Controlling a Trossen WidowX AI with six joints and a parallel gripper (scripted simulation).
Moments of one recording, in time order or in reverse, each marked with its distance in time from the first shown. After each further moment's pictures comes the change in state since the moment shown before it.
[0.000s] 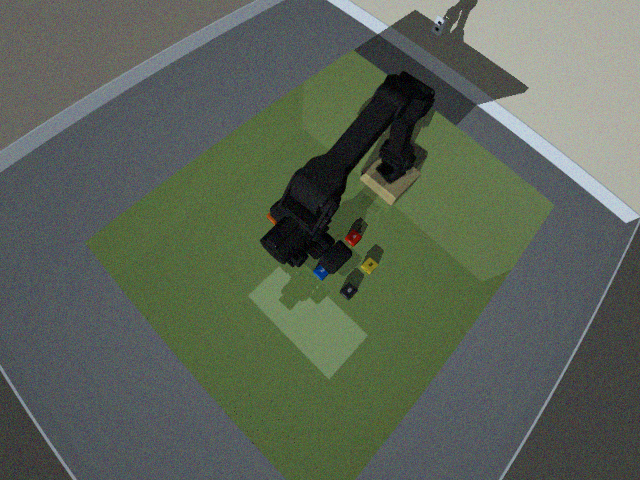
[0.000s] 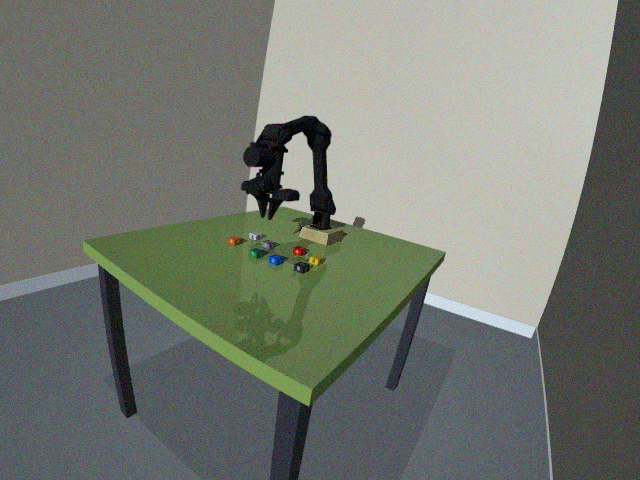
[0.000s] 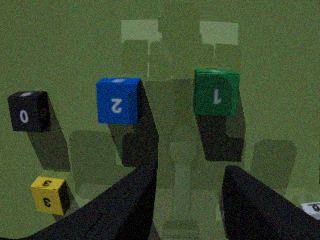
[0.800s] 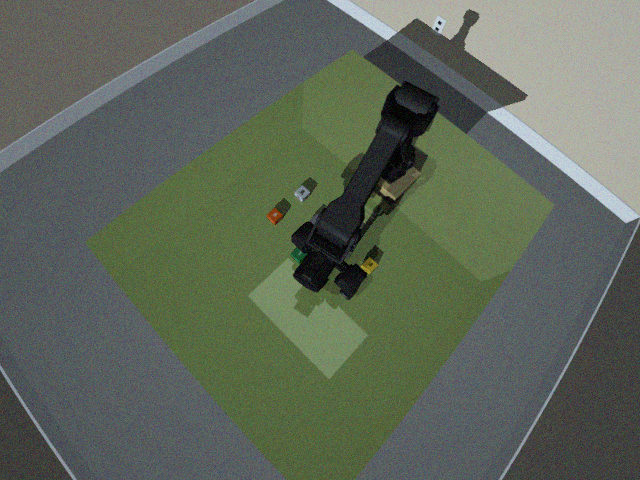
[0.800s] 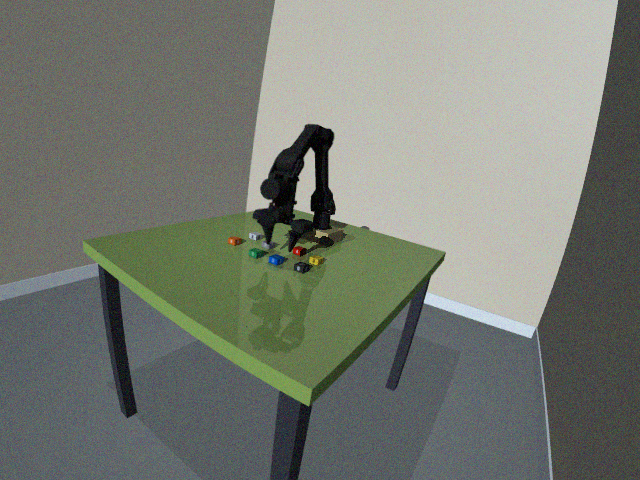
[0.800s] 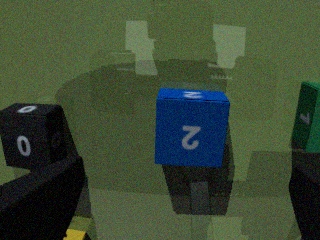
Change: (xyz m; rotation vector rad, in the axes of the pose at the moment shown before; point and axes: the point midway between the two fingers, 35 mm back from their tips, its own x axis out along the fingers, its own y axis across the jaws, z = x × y) arm 0.080 0.052 -0.013 -0.024 -0.009 0.009
